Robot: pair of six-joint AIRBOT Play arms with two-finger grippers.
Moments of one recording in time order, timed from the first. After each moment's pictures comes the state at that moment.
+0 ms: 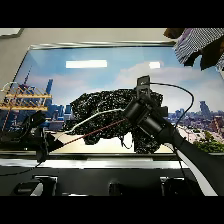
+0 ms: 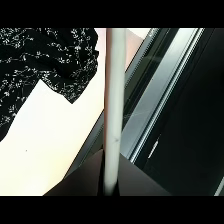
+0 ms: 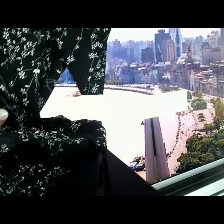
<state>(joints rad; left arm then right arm) 0.06 -0.65 0.71 0.90 -1.53 -0.52 0.78 -1.30 1.28 -2.24 1.60 2.39</state>
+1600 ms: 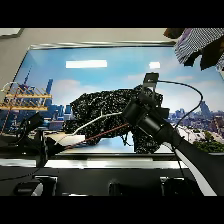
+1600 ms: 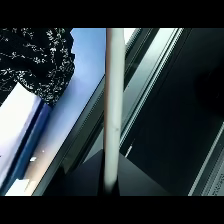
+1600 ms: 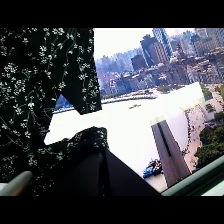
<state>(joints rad) 0.03 -0.59 0.71 0.86 -1.58 -0.60 0.78 -1.31 1.28 -2.30 1.60 2.63</state>
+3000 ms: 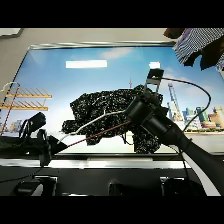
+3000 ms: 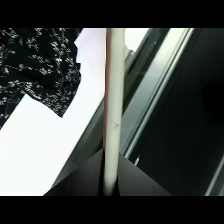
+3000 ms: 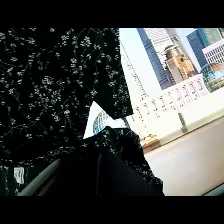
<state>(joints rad) -0.04 -0.58 0.70 0.86 -1.47 -0.63 0.78 -1.26 1.31 -2.25 1.51 2.70</state>
